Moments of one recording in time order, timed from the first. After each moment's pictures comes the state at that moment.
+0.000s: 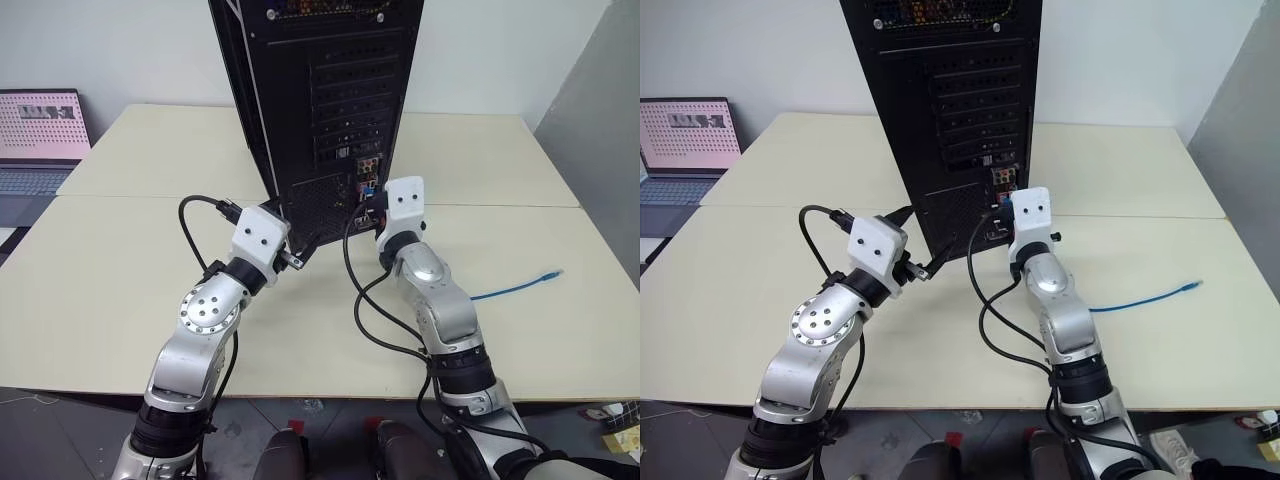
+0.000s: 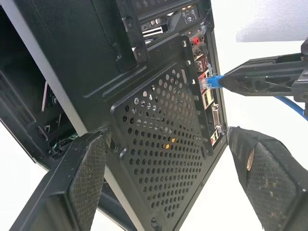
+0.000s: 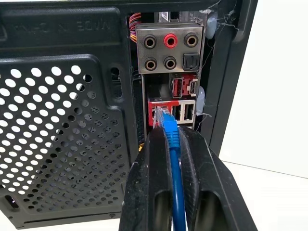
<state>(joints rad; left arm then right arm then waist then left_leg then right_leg) -0.28 0.39 -0.07 -0.41 -0.08 0.34 -0.32 -0.59 0.07 0.12 -0.03 0.02 0.47 -0.02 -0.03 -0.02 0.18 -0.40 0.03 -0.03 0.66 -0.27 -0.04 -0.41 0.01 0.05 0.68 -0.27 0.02</state>
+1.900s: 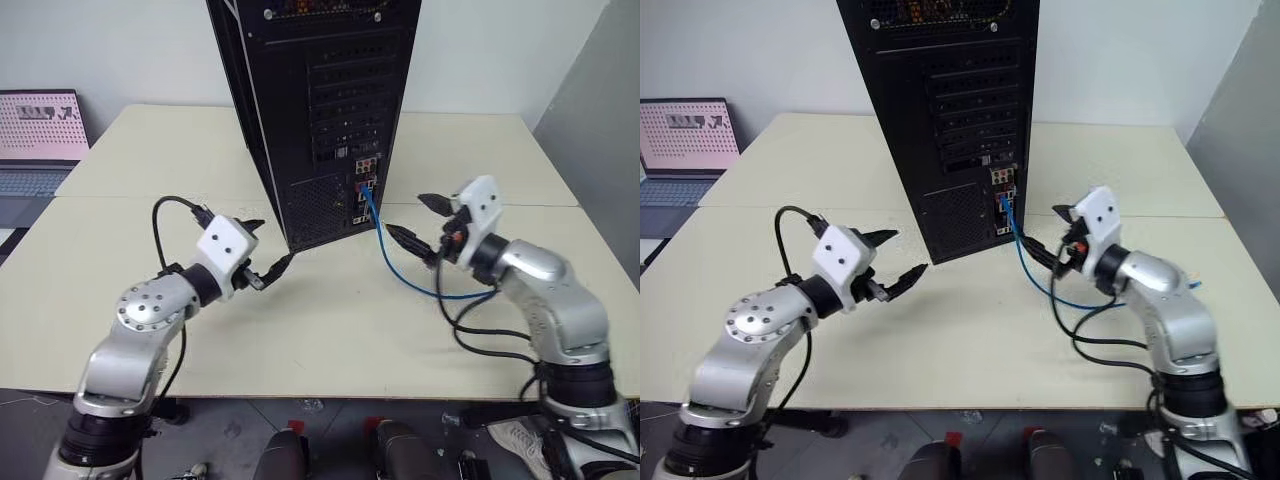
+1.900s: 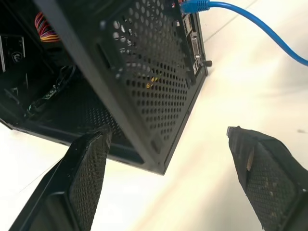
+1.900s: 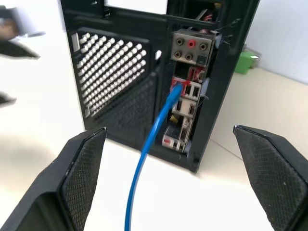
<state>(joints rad) -0.22 0.69 0.11 -0.41 -0.24 0.47 -0.65 -0.47 -0.53 -0.09 -0.30 0.39 0.61 0.72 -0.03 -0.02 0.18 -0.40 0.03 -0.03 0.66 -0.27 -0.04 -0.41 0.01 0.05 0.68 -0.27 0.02</state>
